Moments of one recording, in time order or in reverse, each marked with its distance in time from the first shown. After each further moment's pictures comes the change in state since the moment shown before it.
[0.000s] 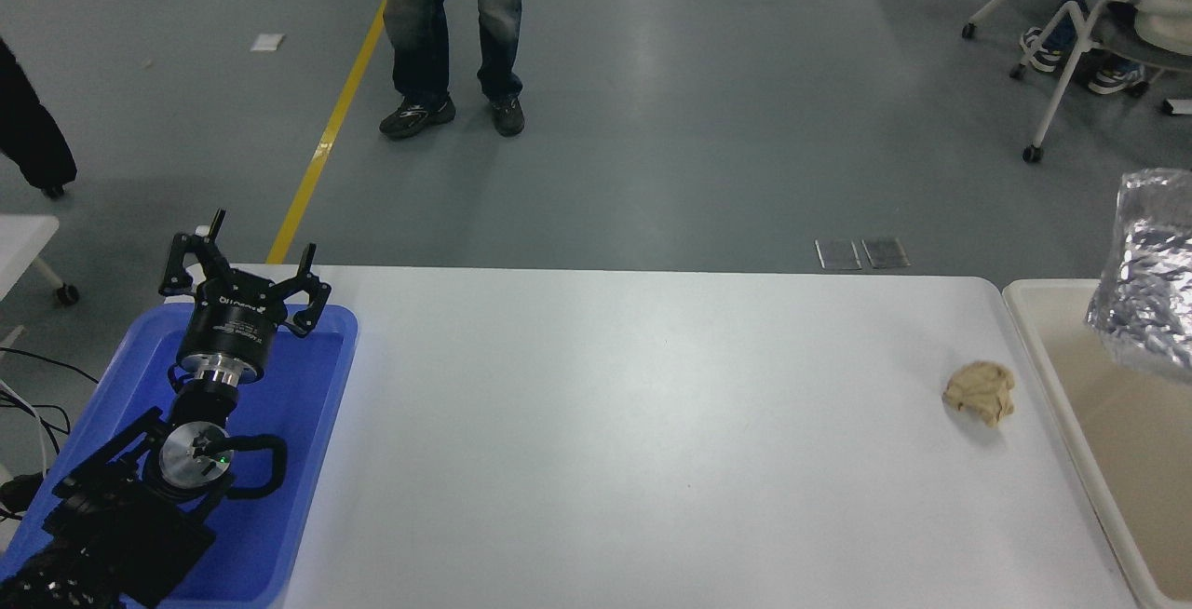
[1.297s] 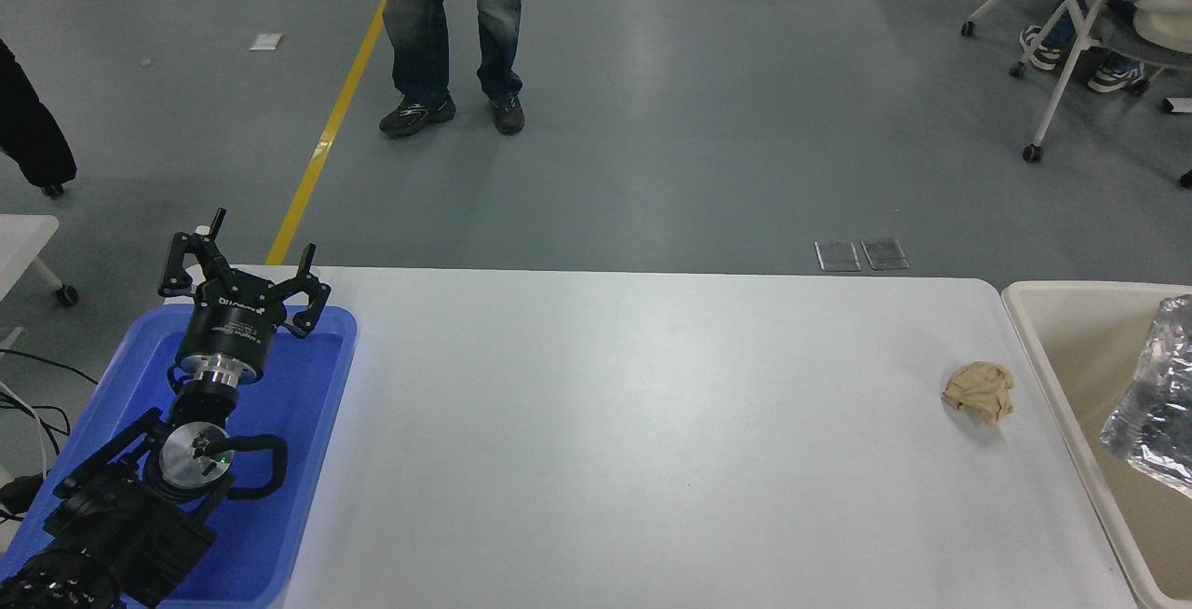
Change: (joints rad) left arm 0.000 0.000 0.000 0.000 0.000 0.000 -0.001; right arm -0.771 0.374 0.311 -0.663 0.031 -0.342 -0.013
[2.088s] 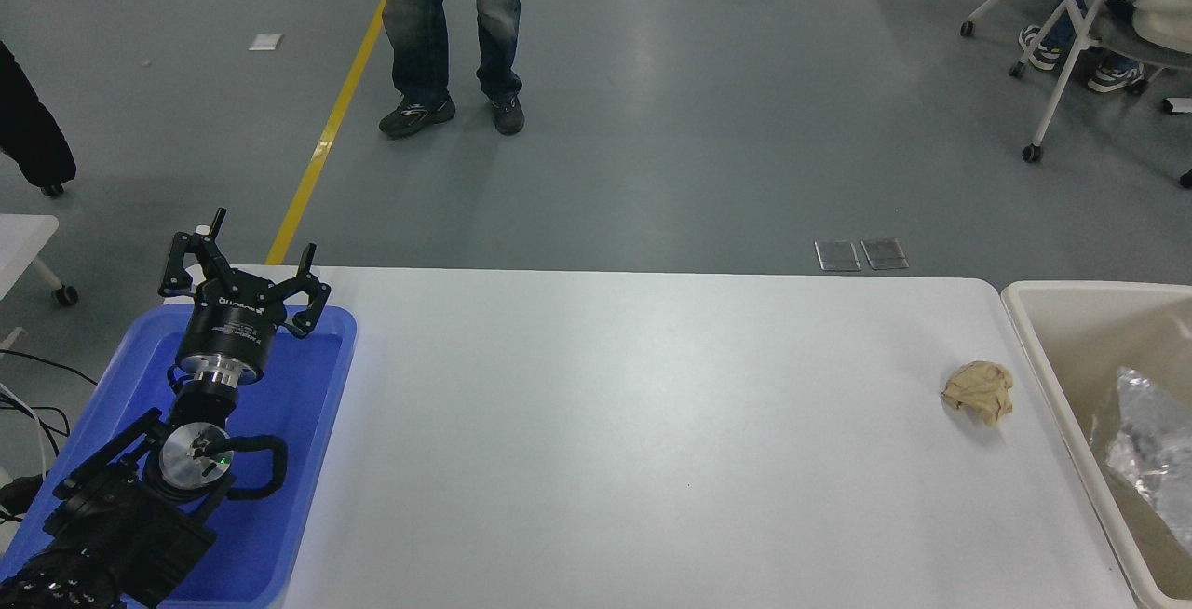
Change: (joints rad) left arm 0.000 0.000 -0.001 0.000 -0.001 0.000 0.000; right arm 0.042 0.001 -0.013 0.016 0.009 -0.040 0.001
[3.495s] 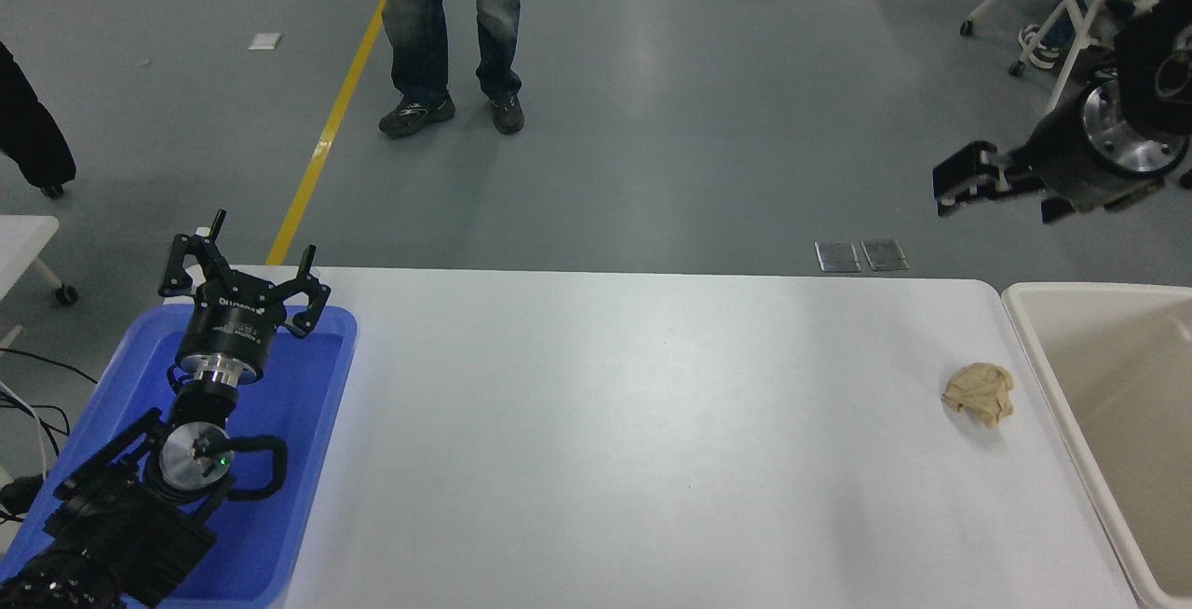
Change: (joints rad) left arm 0.000 0.000 0.001 0.000 0.000 0.000 0.001; right arm 1.494 -0.017 -0.567 1.287 -0.011 0.643 0.000
